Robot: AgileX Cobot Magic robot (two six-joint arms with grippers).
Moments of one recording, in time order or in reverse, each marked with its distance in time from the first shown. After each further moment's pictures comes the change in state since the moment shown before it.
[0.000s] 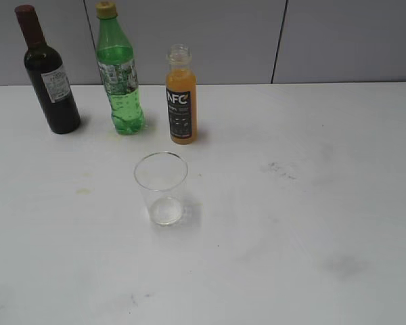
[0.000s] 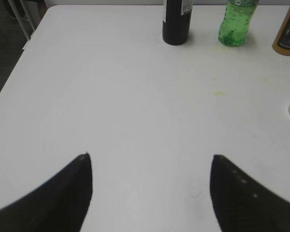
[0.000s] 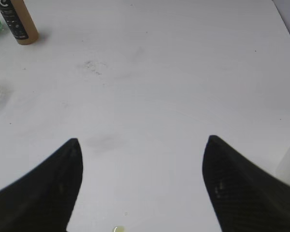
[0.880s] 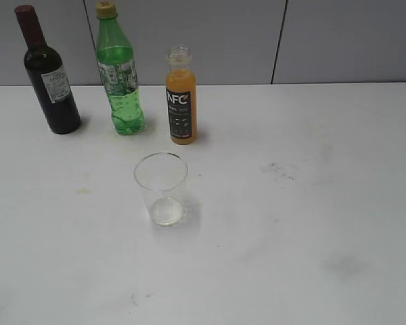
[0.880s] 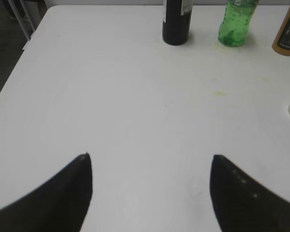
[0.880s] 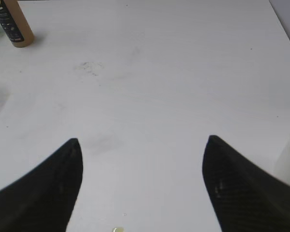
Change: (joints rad) left arm 0.000 0.000 0.000 0.000 0.000 0.000; right arm 0.000 0.000 0.000 -0.016 0.000 0.021
